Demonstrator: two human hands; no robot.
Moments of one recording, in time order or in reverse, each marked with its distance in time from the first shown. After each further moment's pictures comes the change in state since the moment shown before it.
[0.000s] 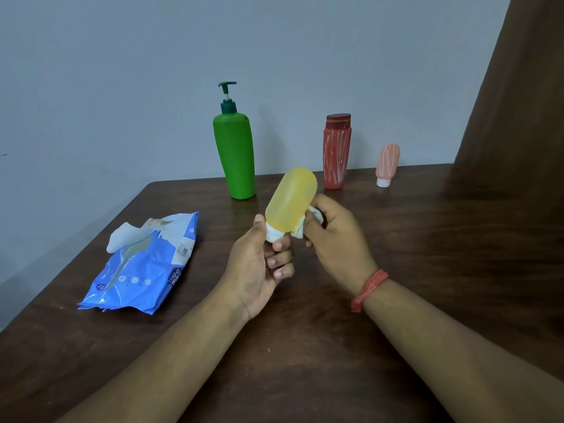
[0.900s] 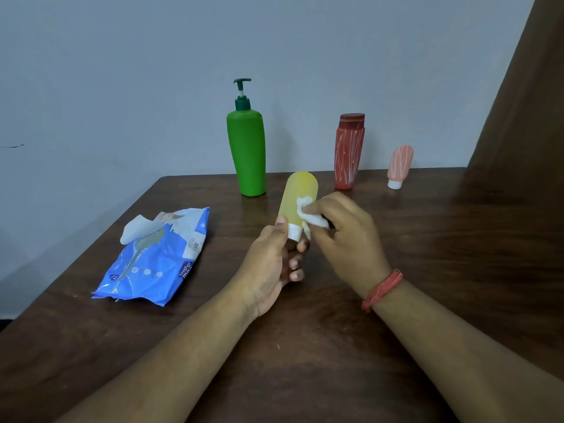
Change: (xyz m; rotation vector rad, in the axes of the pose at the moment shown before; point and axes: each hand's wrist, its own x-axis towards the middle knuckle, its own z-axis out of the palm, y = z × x) left_hand 0.004 -0.005 -0.007 0.281 -0.002 0.036; right_hand 0.003 0.001 -0.005 -0.427 0.079 -0.411
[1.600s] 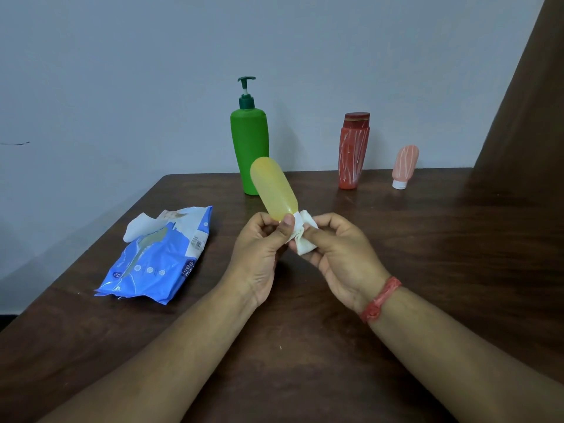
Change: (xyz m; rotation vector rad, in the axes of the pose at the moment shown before) left_hand 0.013 -0.001 -0.015 -0.093 0.140 0.180; right_hand -0.007 -0.032 0.012 1.156 0.008 1.012
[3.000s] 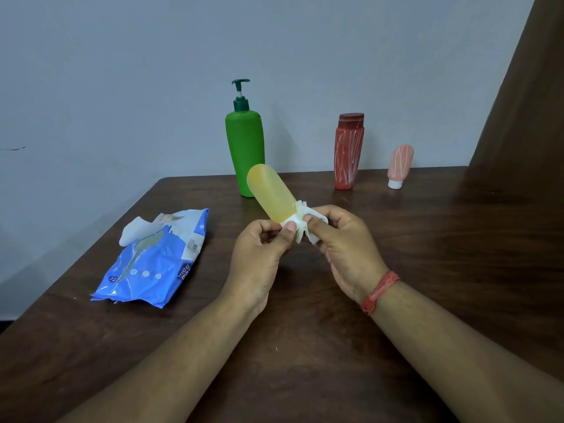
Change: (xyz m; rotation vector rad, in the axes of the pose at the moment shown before) left_hand -0.010 -0.001 0.007 0.278 0.114 0.064; right_hand 0.016 -0.003 -0.015 -0.323 -0.016 -0.185
